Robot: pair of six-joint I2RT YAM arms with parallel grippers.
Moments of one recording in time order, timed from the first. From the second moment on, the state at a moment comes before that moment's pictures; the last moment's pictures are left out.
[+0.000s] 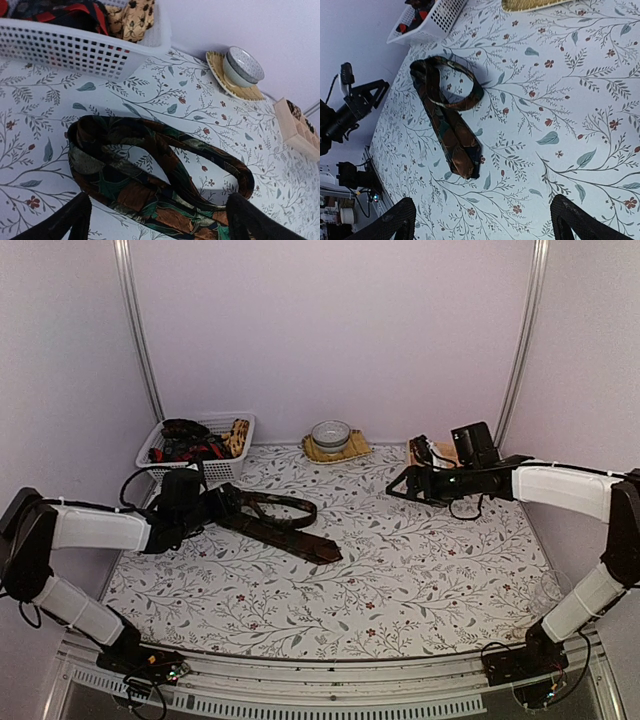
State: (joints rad) left arm -0.48 1.43 0.60 0.34 -0.26 -0.60; right arm 0.44 1.50 1.03 -0.20 -0.51 0.42
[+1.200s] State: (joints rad) left arm -0.48 0.76 0.41 0.14 -0.31 -0.49; right arm 0.87 2.14 1.52 -0.46 -0.10 0.20
